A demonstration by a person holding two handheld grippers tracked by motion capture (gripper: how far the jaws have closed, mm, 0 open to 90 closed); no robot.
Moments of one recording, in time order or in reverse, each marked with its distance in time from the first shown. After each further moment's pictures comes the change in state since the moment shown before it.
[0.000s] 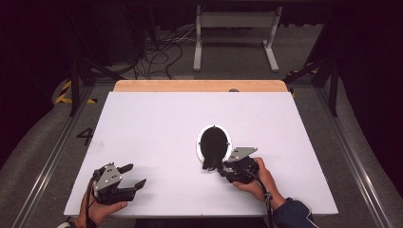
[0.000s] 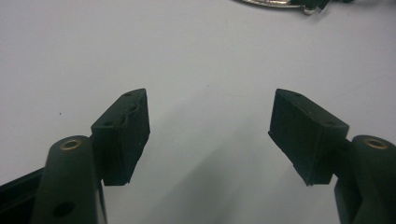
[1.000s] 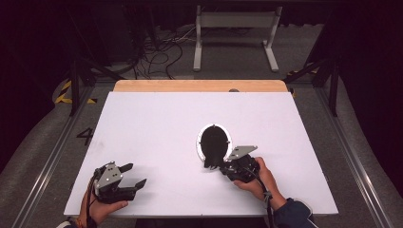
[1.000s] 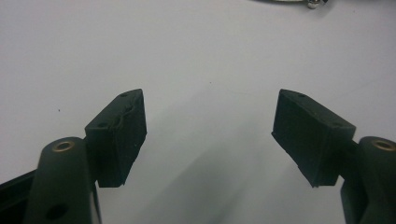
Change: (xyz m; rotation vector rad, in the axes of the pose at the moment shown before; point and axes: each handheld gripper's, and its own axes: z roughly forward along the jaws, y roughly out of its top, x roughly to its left) left arm 0.002 0.001 0.002 0.019 0.002 -0.001; right arm 0.000 0.004 -0.004 0.033 -0.014 0.048
